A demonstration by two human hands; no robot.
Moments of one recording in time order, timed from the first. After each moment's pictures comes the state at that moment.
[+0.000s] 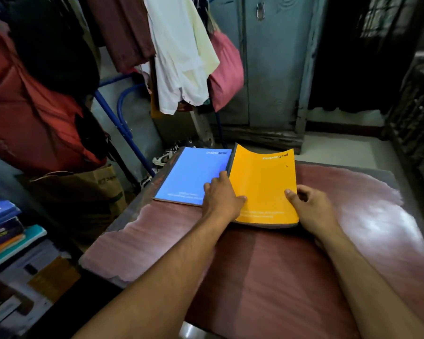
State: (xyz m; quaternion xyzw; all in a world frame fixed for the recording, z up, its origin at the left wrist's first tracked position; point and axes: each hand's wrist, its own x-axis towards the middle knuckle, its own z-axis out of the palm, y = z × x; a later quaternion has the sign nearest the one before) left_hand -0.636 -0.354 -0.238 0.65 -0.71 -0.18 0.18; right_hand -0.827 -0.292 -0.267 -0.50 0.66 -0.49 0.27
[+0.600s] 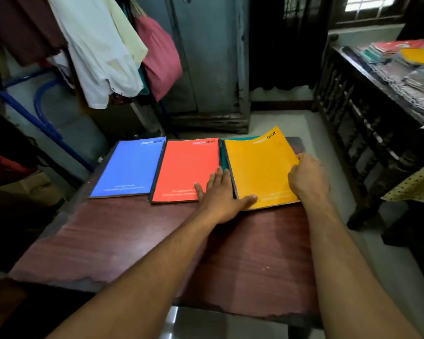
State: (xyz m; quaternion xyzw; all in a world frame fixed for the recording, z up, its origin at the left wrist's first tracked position) left_hand -0.741 -0.280 -0.265 0.50 -0.84 -0.21 0.05; right_hand -0.943 -0.227 -0.256 -0.38 0.88 -0.29 0.08
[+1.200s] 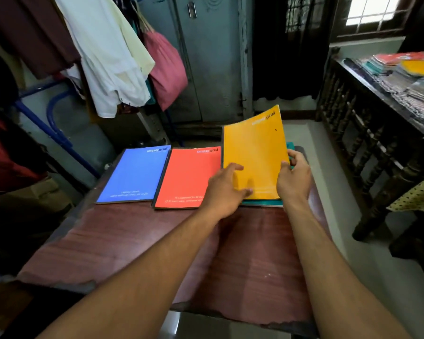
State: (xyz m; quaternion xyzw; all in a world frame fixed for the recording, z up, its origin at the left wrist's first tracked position) left_hand -0.752 -0.296 -0.254 0.45 -0.81 -0.29 0.26; right_hand -0.920 -0.250 -0.262 -0.31 0.73 -0.60 0.09
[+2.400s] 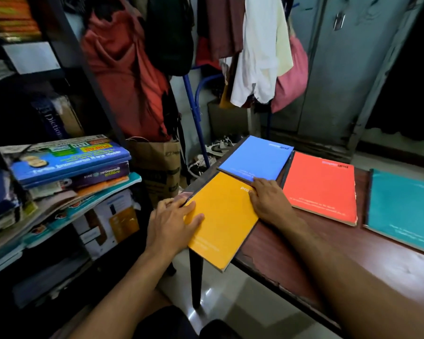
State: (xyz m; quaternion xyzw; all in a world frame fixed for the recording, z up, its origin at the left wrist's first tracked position) left_hand -0.368 -0.230 -0.274 0.73 -0.67 -0.03 0.14; right_hand -0.627 -0.334 -0.288 -0.79 0.57 -0.19 0.05
